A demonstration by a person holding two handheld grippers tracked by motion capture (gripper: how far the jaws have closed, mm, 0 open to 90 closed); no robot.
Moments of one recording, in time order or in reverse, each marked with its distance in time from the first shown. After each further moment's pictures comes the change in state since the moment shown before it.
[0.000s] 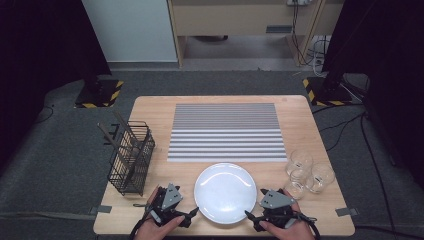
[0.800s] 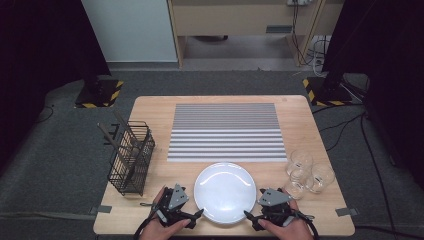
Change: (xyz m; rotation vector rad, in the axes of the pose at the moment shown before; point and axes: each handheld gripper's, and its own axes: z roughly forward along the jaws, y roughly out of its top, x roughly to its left) left arm -0.008 0.003 0.012 0.018 -0.032 0.019; right arm -0.002 0.001 0.007 0.029 0.019 0.022
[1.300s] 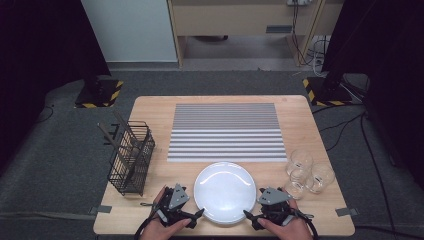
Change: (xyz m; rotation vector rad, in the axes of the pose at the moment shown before) left arm -0.001 0.002 0.000 -0.004 0.000 0.000; right arm -0.001 0.001 0.002 0.004 0.004 0.012
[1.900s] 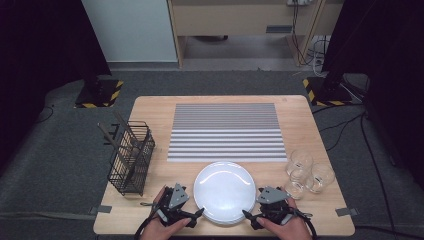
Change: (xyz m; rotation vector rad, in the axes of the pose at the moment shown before) left arm 0.001 0.001 0.000 -0.002 0.004 -0.008; right arm 0.000 0.002 0.003 0.004 0.012 0.006
